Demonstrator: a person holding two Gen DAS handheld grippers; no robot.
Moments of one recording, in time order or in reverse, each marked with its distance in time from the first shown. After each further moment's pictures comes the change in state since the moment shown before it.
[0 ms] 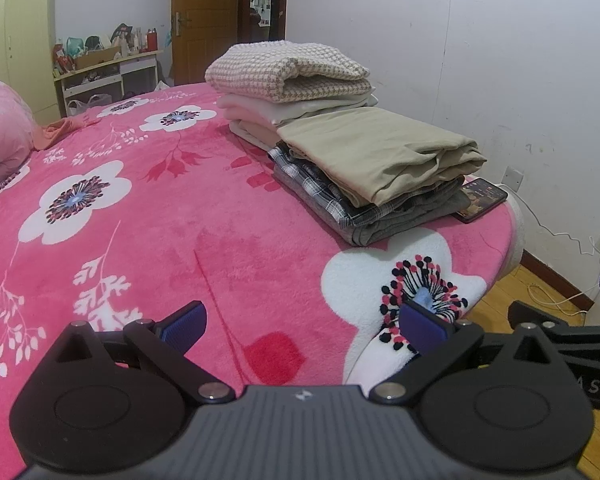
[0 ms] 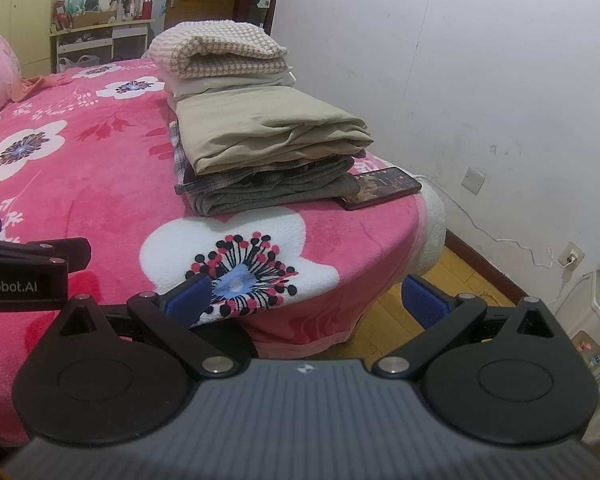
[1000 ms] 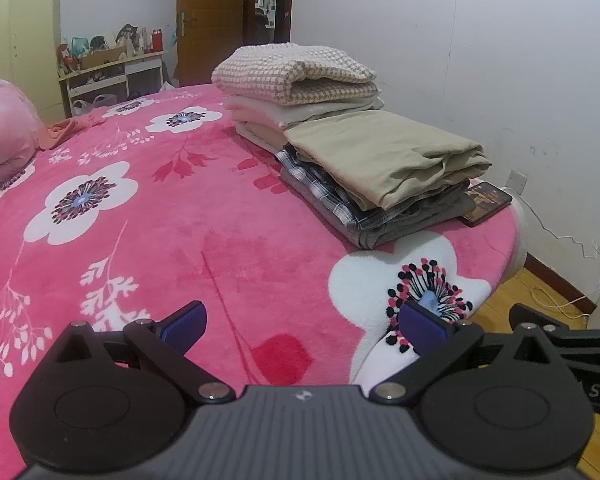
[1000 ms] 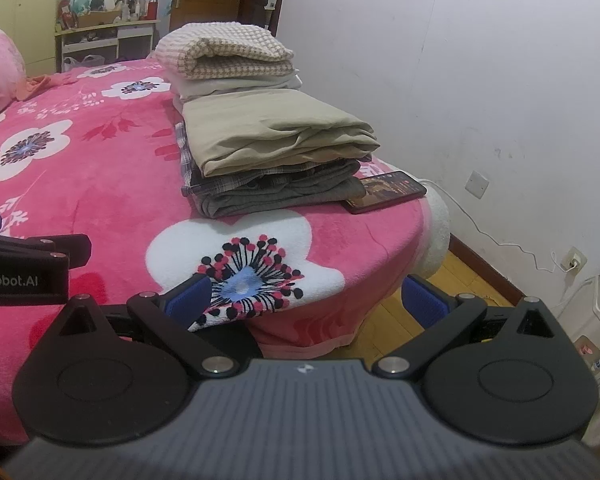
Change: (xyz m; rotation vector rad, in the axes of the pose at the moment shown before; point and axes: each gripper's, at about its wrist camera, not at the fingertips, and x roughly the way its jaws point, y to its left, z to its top) left arm -0.003 0.004 0.000 -0.007 -0.006 0.013; right arm -0.003 0.004 0.002 -0.010 -0.007 0.008
